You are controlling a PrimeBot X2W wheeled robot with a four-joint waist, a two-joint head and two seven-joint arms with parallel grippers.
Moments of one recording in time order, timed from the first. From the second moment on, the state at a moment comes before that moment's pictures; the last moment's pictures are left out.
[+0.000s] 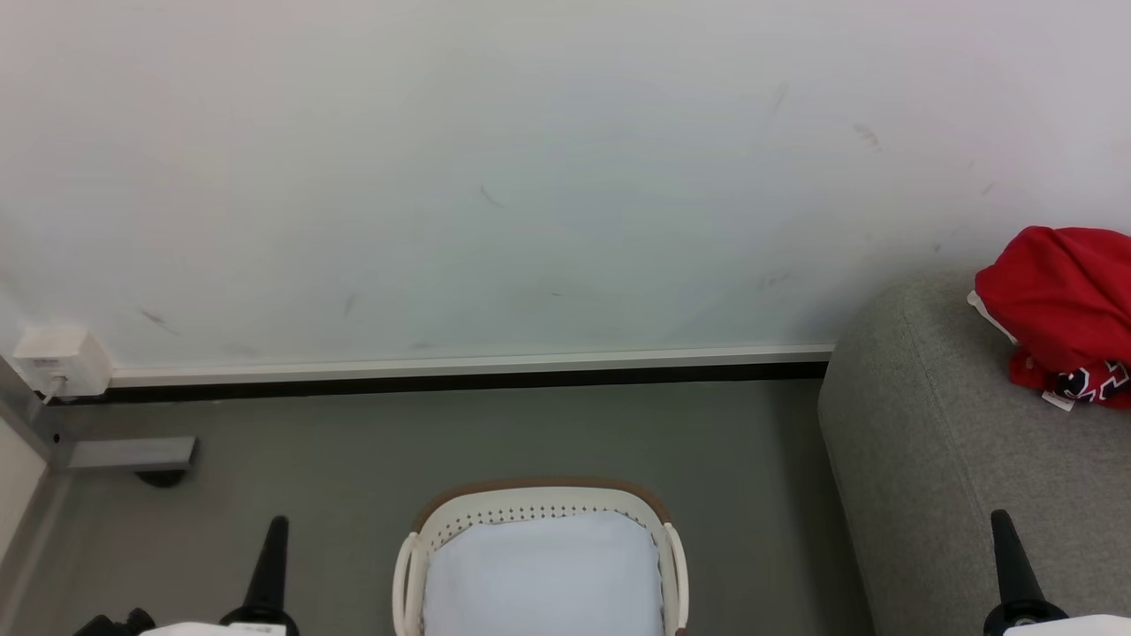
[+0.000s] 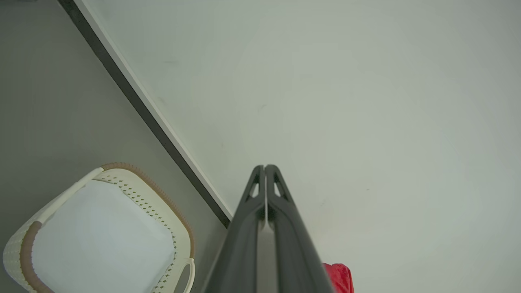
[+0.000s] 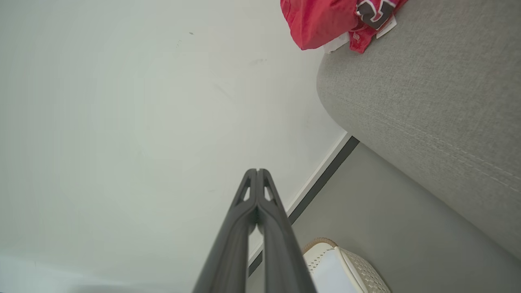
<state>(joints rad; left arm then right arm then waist) -0.04 0.05 0.09 0.26 -1.19 -0.13 0.00 -0.04 -0.04 -0.08 0.26 1.19 0.13 0.00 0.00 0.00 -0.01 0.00</state>
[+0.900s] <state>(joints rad) -0.08 0.05 0.10 0.25 -1.42 -0.13 0.06 -0.08 -0.04 -0.10 0.25 1.42 0.13 0.06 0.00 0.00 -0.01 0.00</state>
